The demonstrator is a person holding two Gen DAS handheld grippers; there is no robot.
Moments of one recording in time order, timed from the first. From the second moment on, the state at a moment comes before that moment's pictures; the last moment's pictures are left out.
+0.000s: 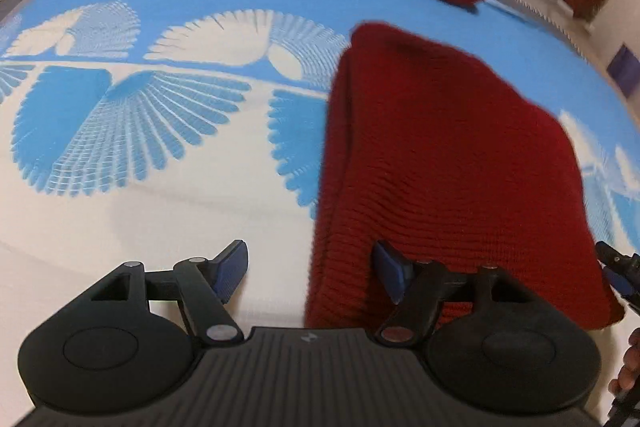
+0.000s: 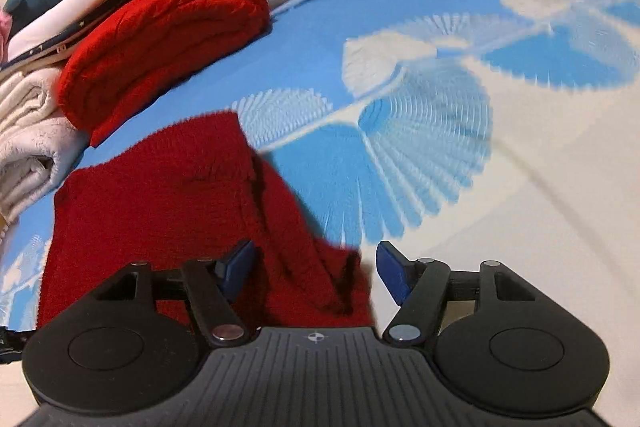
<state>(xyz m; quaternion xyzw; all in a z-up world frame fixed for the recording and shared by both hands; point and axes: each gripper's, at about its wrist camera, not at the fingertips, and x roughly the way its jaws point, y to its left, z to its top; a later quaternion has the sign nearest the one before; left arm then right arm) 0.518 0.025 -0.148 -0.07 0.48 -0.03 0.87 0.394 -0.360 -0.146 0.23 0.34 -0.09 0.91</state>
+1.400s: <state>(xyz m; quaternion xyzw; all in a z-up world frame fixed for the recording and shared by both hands) 0.292 -0.037 -0.060 -0.01 0.37 -0.04 0.93 0.239 -0.232 -0.010 0.08 0.30 -0.01 0.95</state>
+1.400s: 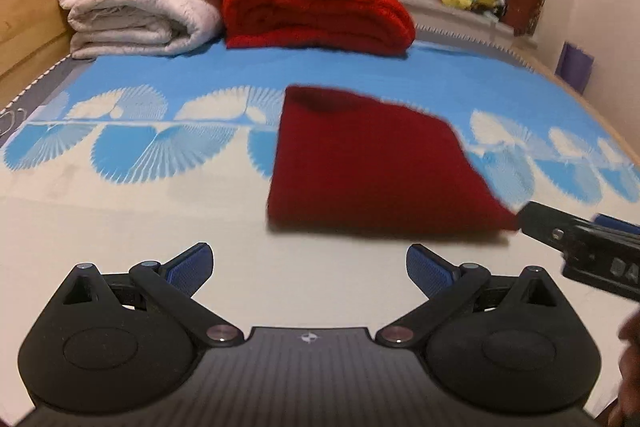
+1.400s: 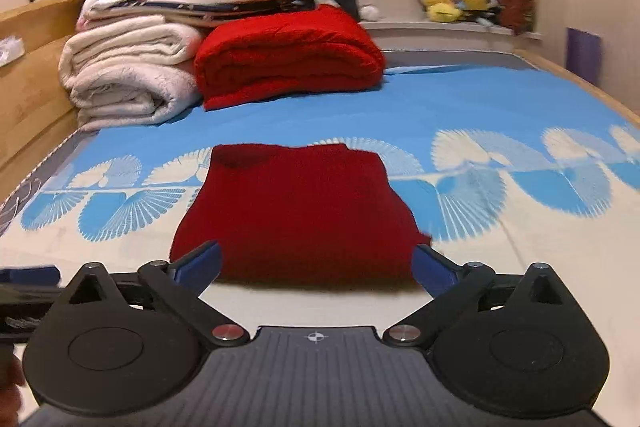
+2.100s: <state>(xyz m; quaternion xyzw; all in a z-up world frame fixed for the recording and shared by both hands) 0.323 -0.025 -0.113 0.04 0.36 -0.02 0.93 0.255 -0.218 -0.079 -0.01 0.35 -0.06 0.94</state>
